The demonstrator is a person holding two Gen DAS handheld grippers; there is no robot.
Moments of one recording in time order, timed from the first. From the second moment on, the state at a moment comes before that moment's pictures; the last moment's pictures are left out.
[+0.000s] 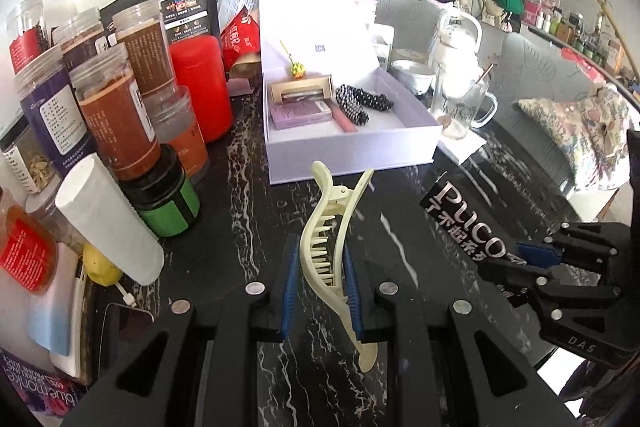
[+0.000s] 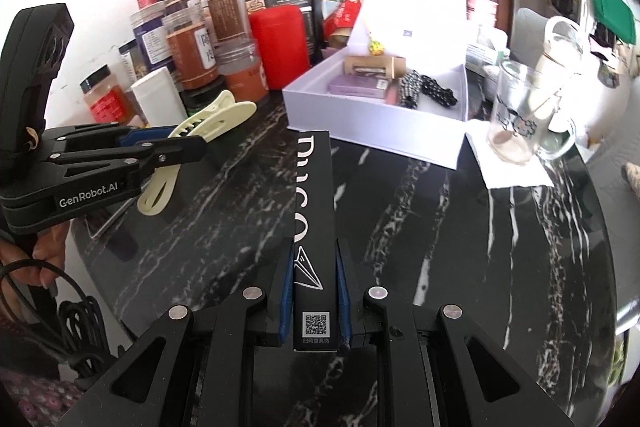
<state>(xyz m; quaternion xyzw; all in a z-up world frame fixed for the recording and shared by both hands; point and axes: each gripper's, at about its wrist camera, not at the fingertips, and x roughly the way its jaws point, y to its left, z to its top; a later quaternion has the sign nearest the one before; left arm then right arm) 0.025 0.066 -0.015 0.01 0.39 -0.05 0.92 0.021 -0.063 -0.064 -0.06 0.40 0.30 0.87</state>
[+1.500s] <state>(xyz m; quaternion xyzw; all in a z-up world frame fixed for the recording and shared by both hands) 0.186 0.062 0.029 0.02 0.34 -0.08 0.94 0.169 -0.052 0.000 -0.07 0.34 0.27 0.90</state>
